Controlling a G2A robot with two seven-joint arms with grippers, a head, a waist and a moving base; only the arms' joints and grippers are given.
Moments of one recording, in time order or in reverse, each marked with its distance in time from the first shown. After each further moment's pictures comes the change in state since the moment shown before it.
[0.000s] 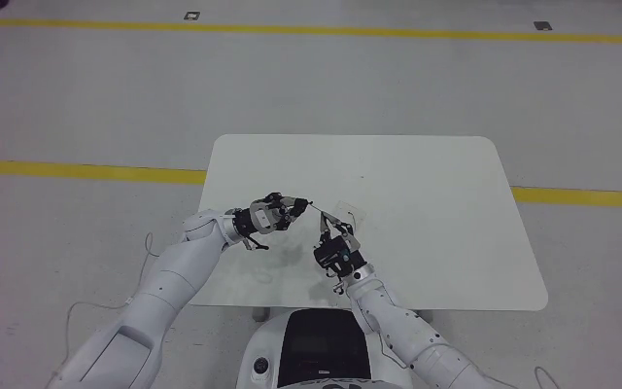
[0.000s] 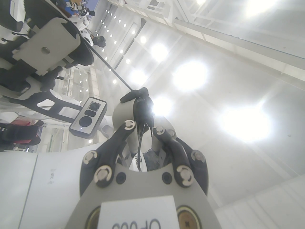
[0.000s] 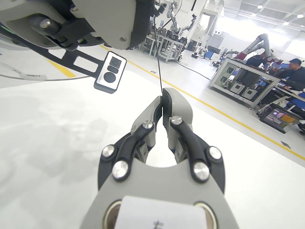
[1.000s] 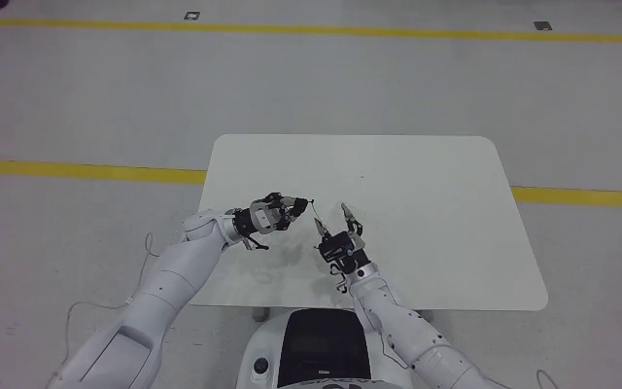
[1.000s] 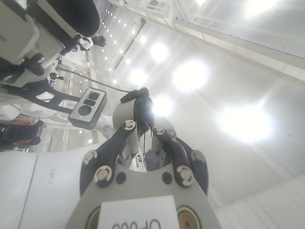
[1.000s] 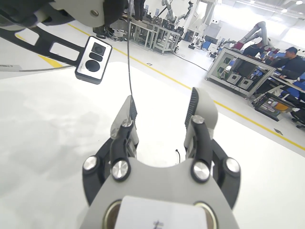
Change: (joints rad) left arm 0.000 0.000 0.000 0.000 0.000 0.000 0.000; right arm -0.032 0.000 0.040 -0.034 0.000 -0.007 0.063
